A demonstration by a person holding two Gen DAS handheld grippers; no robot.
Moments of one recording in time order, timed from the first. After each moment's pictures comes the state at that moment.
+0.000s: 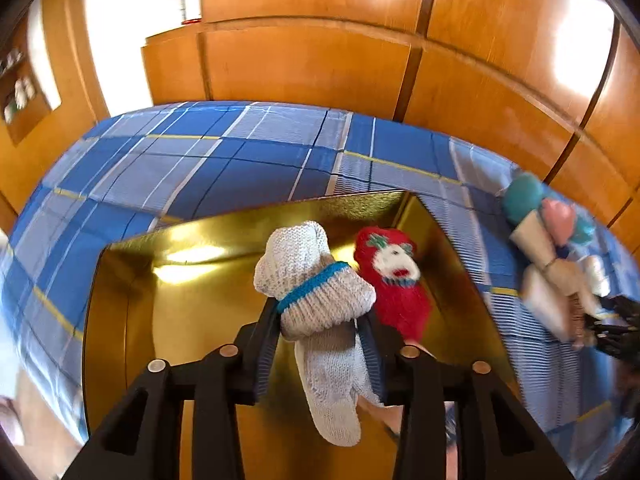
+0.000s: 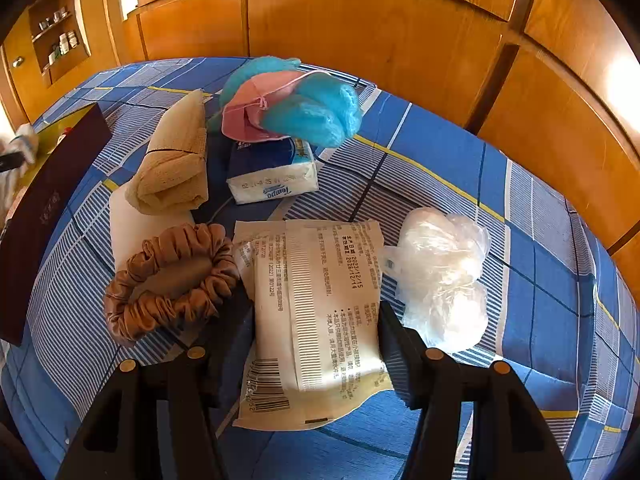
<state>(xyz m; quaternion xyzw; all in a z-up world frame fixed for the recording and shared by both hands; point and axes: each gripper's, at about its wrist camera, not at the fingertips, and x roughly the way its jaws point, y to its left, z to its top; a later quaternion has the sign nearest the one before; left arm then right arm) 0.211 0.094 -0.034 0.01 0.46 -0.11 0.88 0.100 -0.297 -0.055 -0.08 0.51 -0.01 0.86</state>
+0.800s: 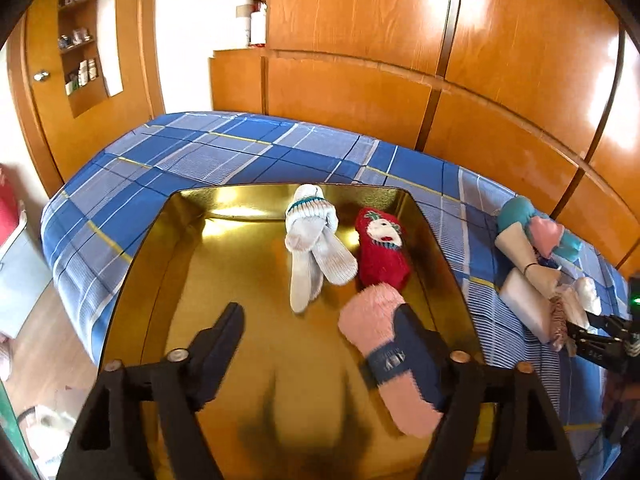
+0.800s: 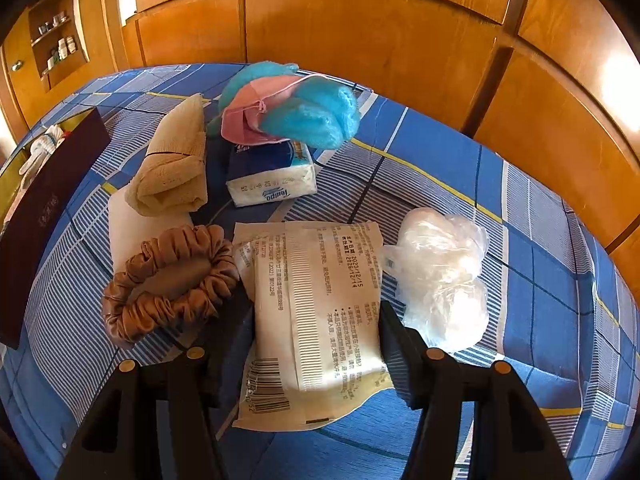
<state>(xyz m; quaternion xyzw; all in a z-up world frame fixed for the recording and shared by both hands) 0.112 0.087 -0.015 -0.03 0.41 -0.02 0.91 0.095 -0.296 -0.056 -0.08 0.49 -0.02 0.87</state>
